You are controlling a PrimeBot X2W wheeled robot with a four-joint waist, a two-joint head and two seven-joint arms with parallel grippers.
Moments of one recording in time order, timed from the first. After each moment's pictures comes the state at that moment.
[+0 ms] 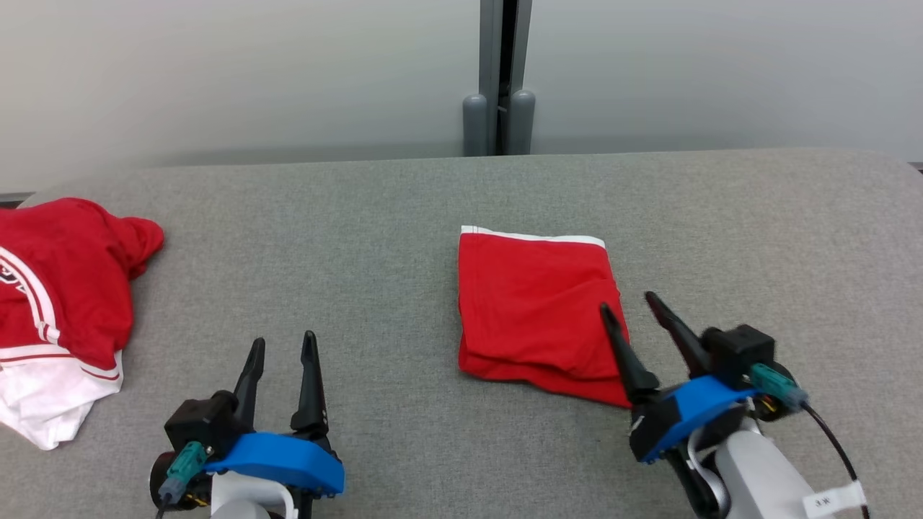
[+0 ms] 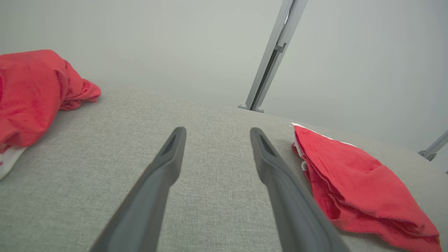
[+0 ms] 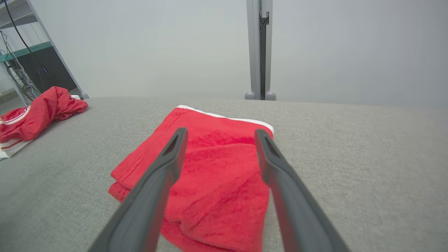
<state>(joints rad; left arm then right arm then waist) -0.15 0.11 -0.24 0.39 -0.46 0.01 -0.26 -0.39 -0.09 0.28 0.60 0.28 0.13 -0.26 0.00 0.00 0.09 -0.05</state>
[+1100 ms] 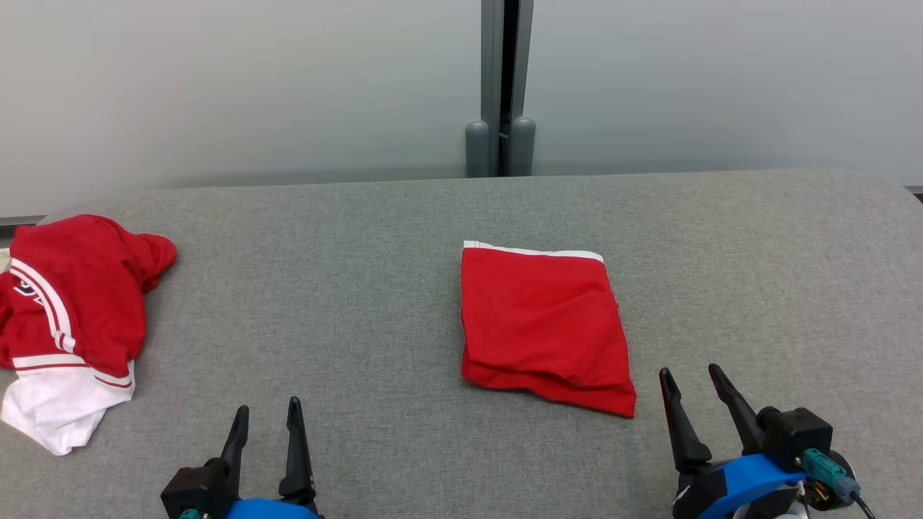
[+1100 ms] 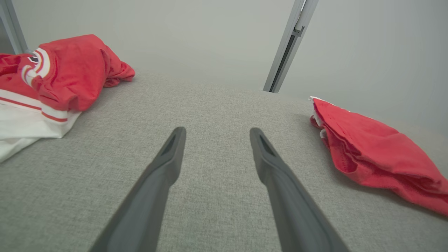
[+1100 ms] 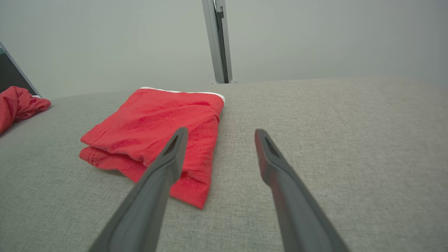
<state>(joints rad) 0.02 0.06 -0.13 0.35 -0.32 -0.01 -0.26 -0.11 -0.05 0.05 0.43 0.17 0.13 -0.26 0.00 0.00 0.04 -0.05</state>
